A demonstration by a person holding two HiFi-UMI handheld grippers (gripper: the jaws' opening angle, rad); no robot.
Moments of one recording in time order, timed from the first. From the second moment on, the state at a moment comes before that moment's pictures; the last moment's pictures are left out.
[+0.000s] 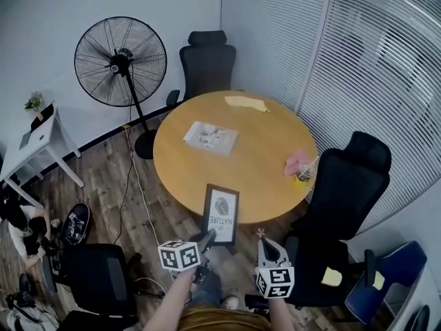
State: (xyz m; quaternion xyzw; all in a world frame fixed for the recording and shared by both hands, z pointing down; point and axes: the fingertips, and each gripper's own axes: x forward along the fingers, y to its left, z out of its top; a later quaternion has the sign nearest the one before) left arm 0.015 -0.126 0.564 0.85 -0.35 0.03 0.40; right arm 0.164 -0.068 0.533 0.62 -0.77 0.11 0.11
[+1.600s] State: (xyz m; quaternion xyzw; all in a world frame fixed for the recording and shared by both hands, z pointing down) left arm 0.020 -0.104 0.525 0.85 -0.34 -0.03 0.40; right arm 0.176 -0.048 0.511 0.65 -0.75 0.08 0.10
